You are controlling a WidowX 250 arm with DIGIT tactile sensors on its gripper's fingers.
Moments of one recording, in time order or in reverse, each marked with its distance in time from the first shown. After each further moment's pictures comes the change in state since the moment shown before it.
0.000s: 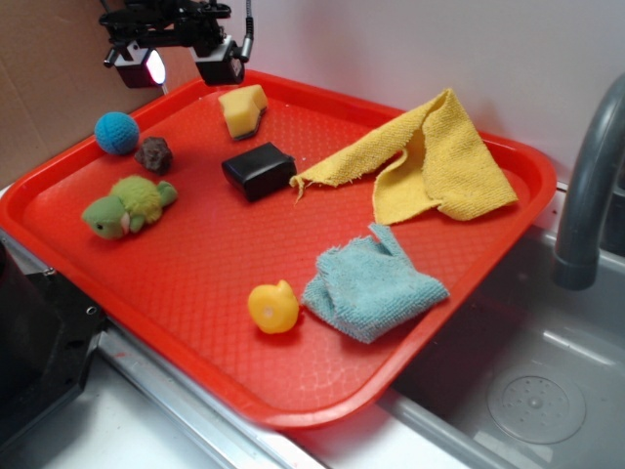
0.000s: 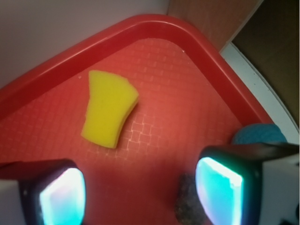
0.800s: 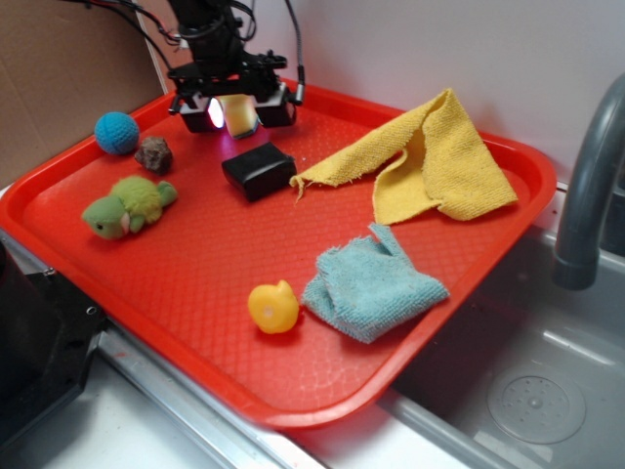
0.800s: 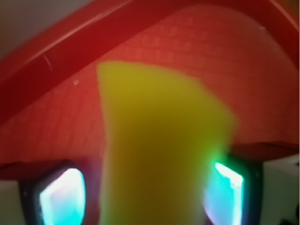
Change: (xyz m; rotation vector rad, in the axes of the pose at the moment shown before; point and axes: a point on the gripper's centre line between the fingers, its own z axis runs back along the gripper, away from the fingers) arm 0.023 -0.027 -0.079 -0.015 0.041 0.041
